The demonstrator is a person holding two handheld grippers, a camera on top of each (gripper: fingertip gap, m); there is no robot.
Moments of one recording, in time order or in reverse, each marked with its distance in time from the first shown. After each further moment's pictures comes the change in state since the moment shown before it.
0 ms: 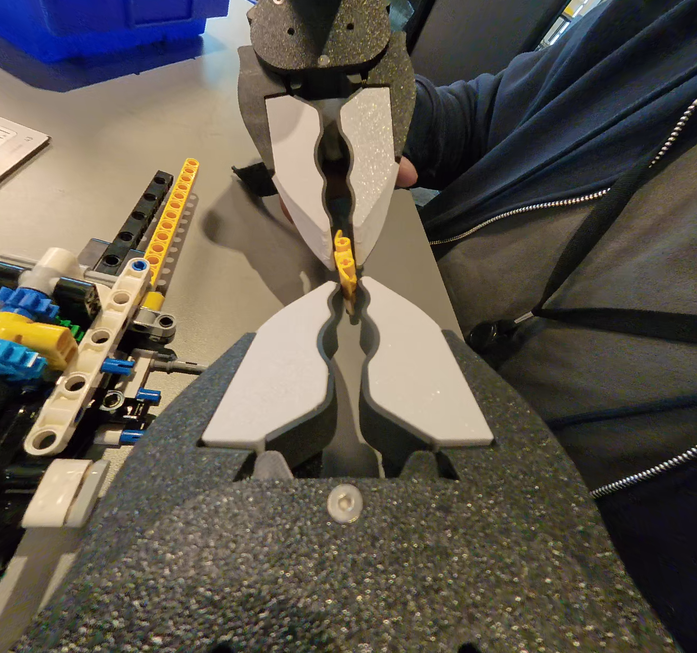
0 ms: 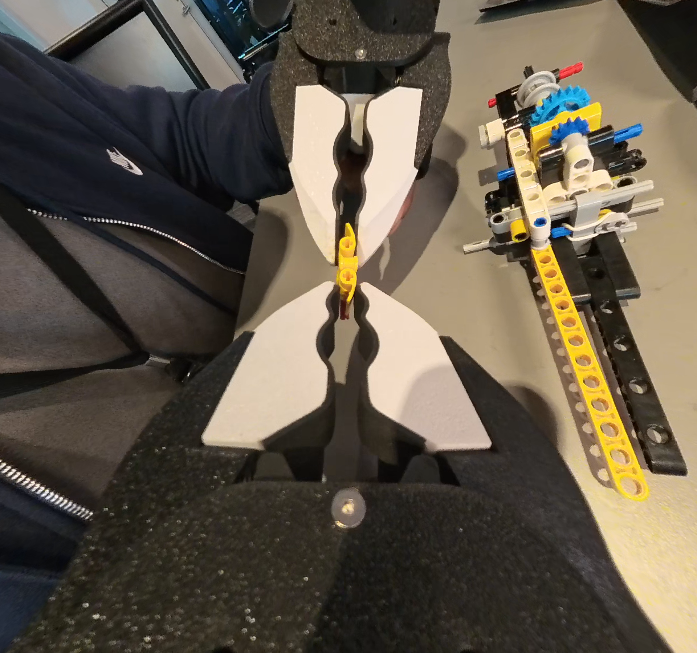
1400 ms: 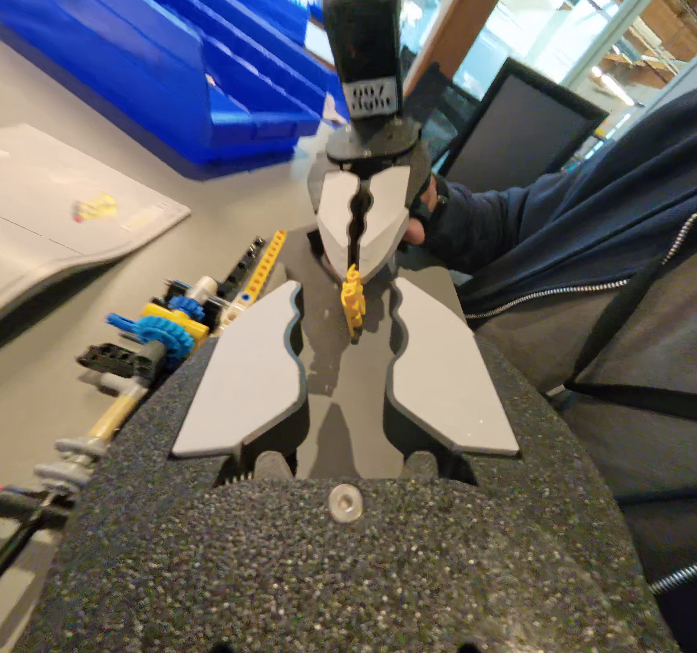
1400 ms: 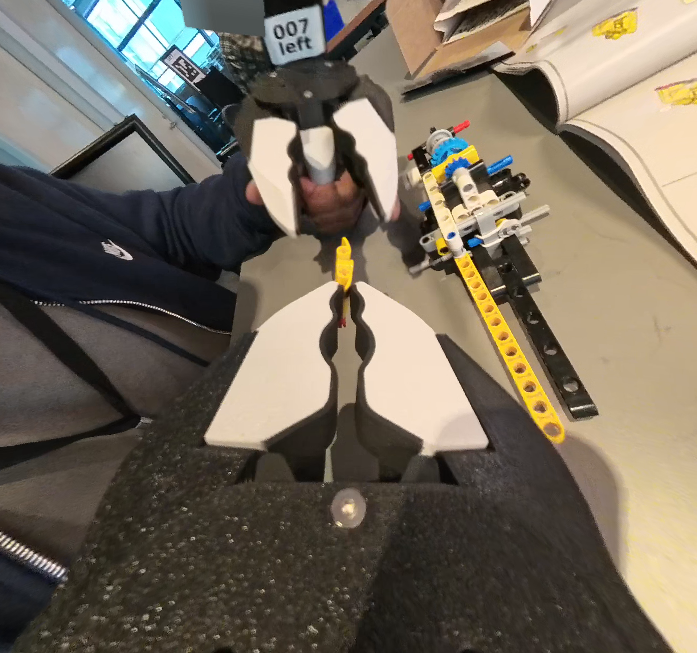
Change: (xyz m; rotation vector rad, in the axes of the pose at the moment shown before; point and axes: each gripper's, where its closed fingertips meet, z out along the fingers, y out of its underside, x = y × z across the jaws) left arm -0.026 -0.035 -0.026 0.243 -0.153 -0.031; right arm 0.024 -0.019 -0.018 0.186 0.088 0.123
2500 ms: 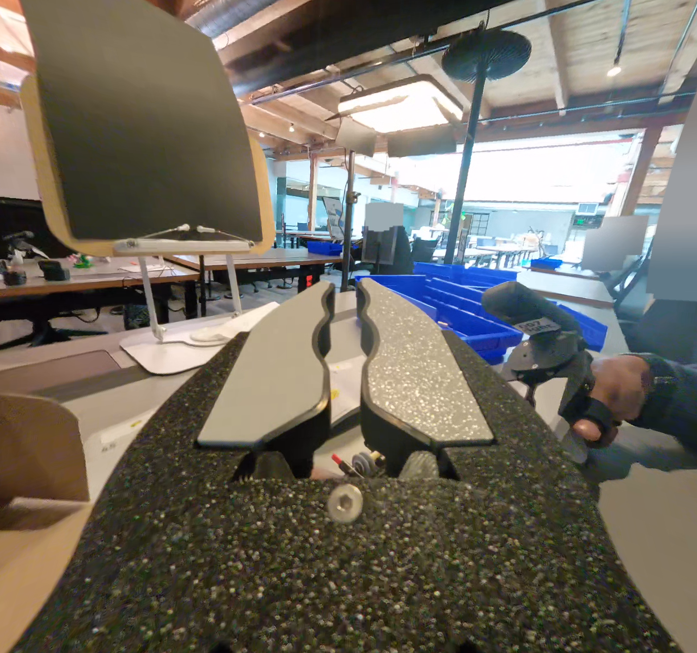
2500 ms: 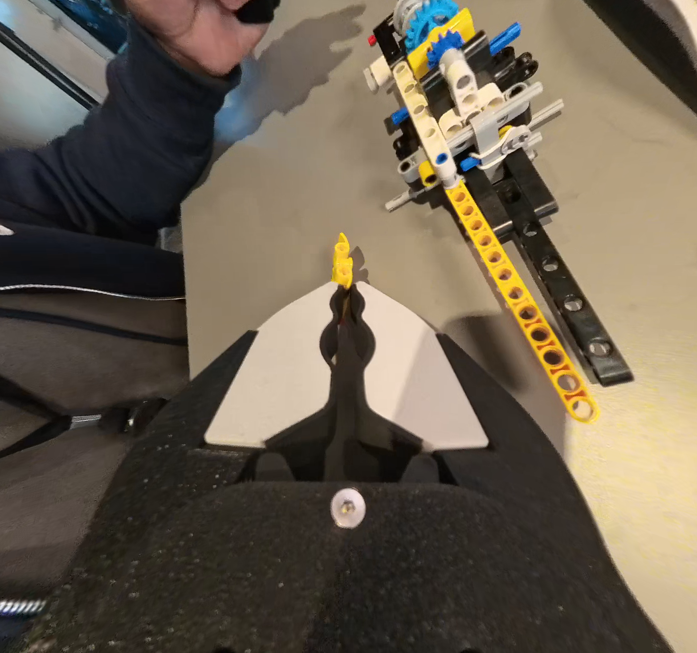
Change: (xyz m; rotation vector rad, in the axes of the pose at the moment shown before) left arm -0.018 -0.099 -0.152 0.685 -0.633 0.400; right arm 0.015 0.037 0.015 -0.244 0.147 0.058
